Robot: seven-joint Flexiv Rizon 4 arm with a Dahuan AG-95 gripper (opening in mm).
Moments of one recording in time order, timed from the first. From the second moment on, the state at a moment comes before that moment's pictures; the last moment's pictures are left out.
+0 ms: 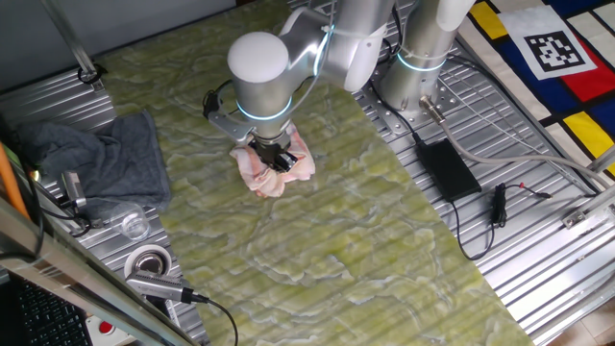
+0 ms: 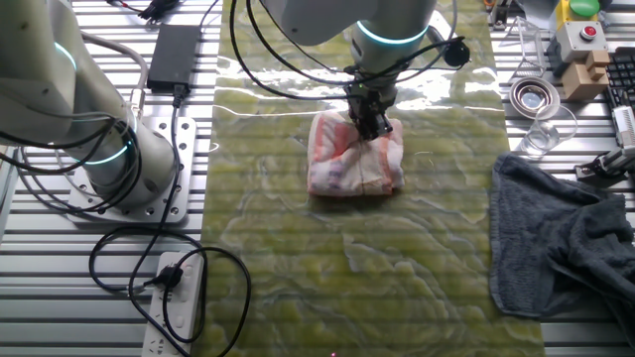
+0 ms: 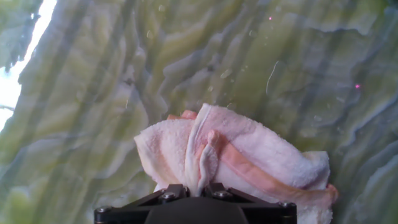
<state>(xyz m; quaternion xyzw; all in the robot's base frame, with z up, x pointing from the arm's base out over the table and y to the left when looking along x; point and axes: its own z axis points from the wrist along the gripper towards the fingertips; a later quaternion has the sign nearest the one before) 0.445 0.064 0.030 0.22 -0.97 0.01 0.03</state>
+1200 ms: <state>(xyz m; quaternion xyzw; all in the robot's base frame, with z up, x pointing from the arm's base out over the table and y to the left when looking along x) 0.505 0.032 0.030 0.27 -0.96 0.01 0.02</state>
